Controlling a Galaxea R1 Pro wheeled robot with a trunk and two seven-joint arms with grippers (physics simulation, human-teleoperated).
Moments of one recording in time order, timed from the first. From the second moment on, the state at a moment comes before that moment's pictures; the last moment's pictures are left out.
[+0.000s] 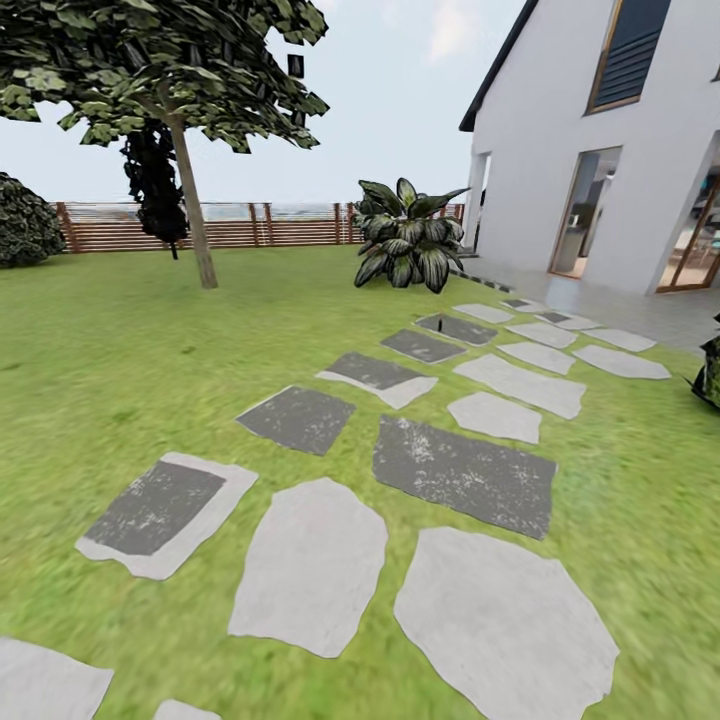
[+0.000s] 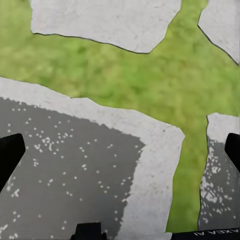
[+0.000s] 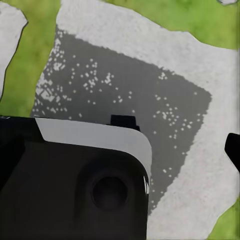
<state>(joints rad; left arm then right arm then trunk) 0.02 0.02 0.04 -0.39 0.03 -0.44 -0.16 -0.03 -0.04 0.04 -0.20 0.01 -0.21 0.02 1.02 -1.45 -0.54</state>
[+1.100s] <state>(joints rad) 0.02 0.02 0.04 -0.39 0.03 -0.44 -0.16 -0.03 -0.04 0.04 -0.20 0.01 -0.21 0.02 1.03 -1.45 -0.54</state>
